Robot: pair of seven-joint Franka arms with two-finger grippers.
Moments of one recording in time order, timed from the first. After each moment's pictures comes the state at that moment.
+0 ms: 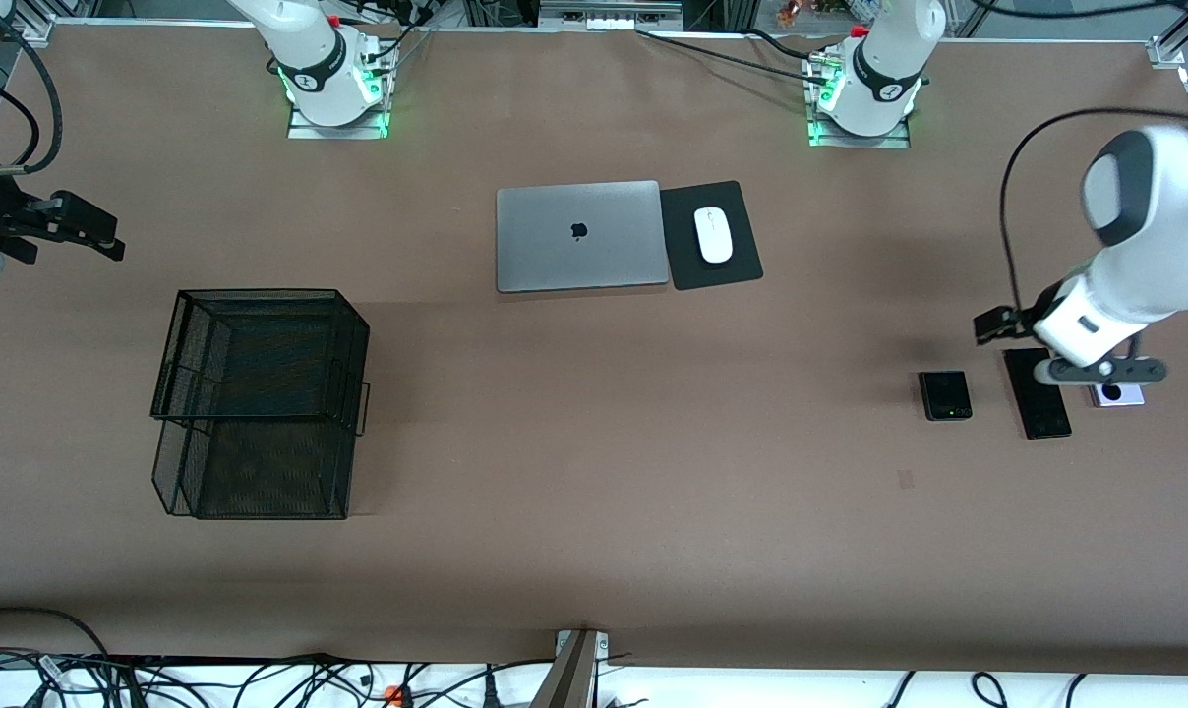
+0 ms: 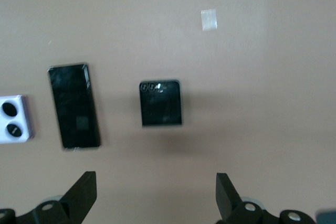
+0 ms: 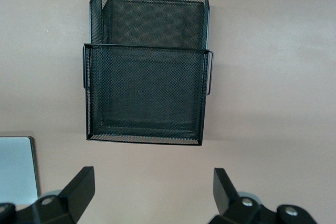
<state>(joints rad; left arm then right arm) 0.12 0.21 -0.06 -1.95 0.08 2.11 0.03 -0.04 0.03 0.00 -1.61 -0.02 1.62 -0.09</state>
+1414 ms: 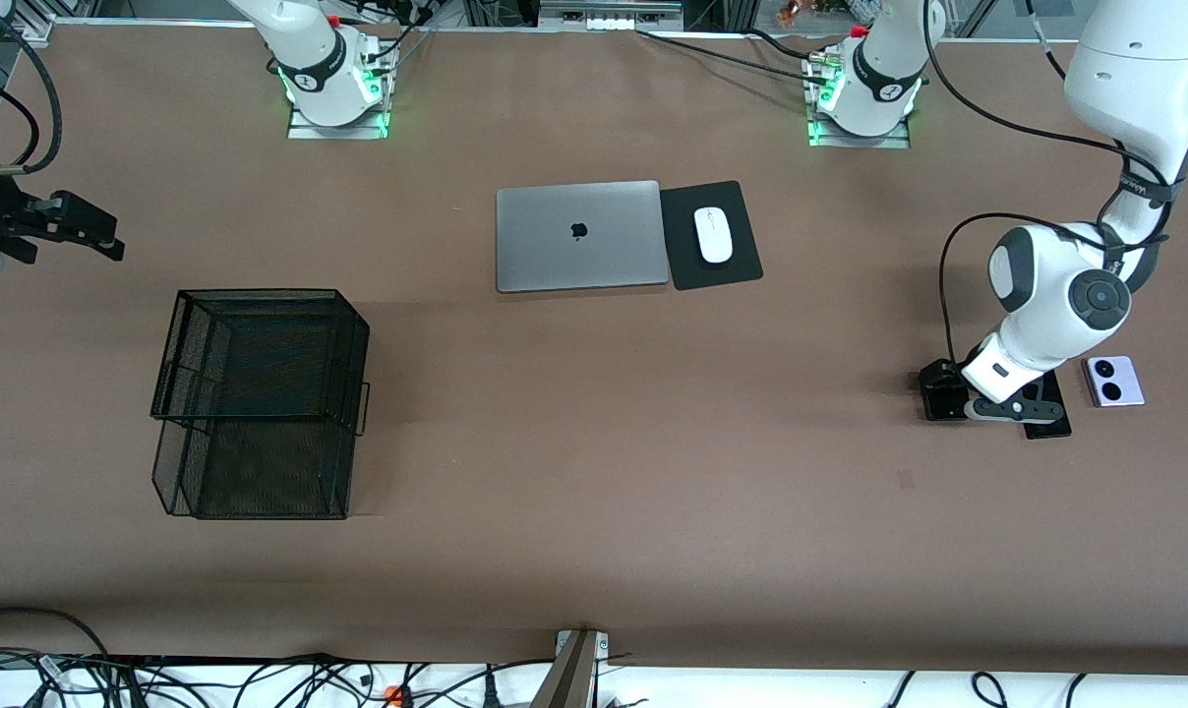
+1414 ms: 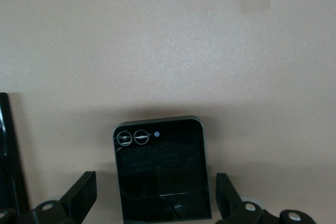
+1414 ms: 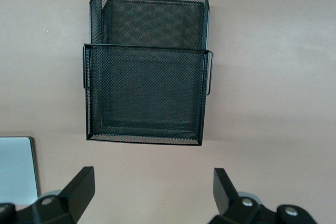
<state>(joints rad) 0.18 0.49 -0.05 -2.10 0.10 2.63 0.10 -0.04 0.03 0.00 -1.61 -0.02 1.62 -0.09</state>
